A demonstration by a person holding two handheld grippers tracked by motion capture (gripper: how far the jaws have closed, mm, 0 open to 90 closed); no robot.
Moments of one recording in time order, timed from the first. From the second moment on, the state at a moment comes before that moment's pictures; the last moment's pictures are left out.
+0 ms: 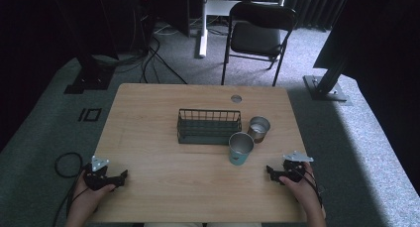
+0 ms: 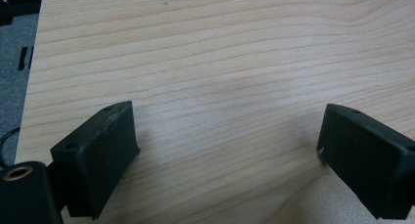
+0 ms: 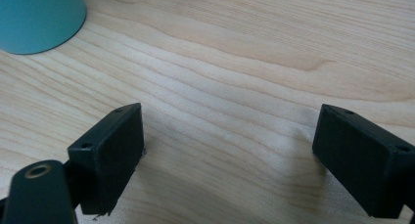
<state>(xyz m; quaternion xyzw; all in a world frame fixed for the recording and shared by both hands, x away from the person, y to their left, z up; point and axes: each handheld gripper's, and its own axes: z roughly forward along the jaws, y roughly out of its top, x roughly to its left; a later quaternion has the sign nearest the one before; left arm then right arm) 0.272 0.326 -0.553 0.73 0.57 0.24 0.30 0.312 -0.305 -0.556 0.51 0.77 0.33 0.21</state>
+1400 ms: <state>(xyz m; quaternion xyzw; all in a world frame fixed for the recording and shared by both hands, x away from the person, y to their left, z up) 0.277 0.289 -0.537 0.77 0.50 0.22 0.34 0.312 -0.305 -0.556 0.51 0.77 0.33 0.22</state>
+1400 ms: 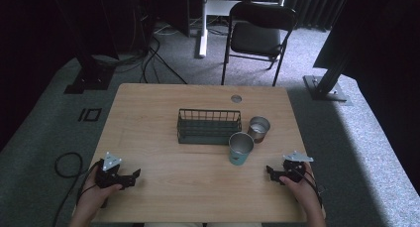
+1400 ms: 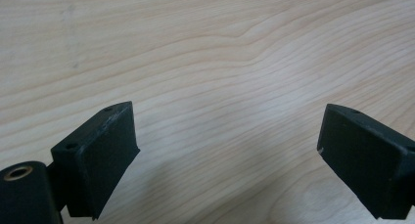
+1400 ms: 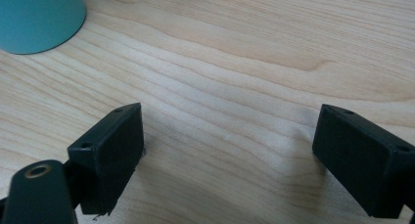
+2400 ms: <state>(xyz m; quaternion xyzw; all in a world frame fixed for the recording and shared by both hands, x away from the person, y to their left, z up) 0.289 0.234 -0.525 0.82 0.40 0.20 0.37 0.312 -0.305 -0.556 0.51 0.77 0.33 0.22</state>
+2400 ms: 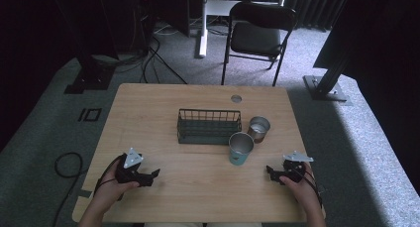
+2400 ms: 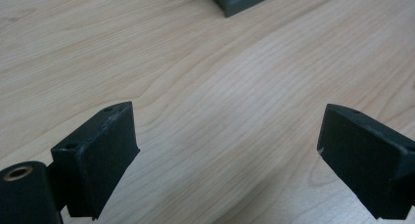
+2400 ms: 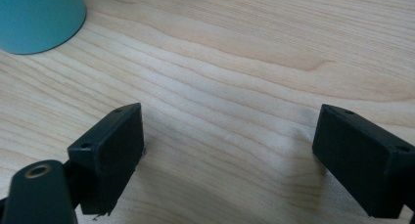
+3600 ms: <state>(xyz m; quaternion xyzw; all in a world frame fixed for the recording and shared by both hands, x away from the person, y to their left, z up) 0.305 0.163 -0.513 0.84 0.32 0.15 0.41 0.312 -0.305 -0.556 0.51 0.77 0.33 0.22</state>
